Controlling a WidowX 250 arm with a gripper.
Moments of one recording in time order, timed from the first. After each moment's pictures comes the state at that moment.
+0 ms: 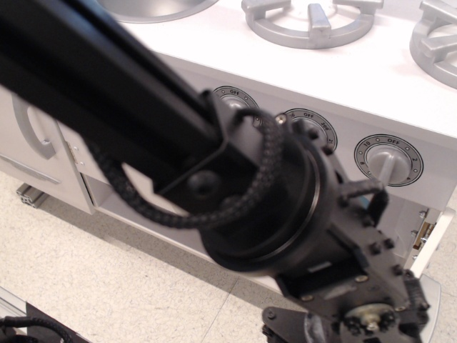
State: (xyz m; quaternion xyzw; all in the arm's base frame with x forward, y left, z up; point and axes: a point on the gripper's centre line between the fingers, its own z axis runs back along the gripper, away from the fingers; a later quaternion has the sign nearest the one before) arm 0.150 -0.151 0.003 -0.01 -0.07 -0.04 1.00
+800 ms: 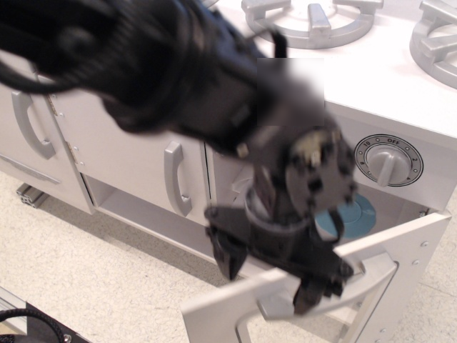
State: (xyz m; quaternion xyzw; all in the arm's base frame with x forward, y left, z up) arm 0.183 -0.087 0.058 0.02 -0.07 0.02 1.00
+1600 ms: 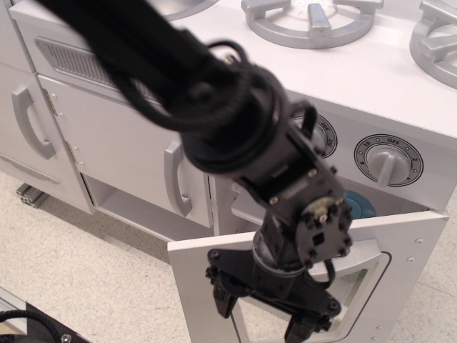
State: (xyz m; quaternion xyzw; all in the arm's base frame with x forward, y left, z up) arm 0.179 -0.087 -0.014 0.05 -0.02 0.06 1.00
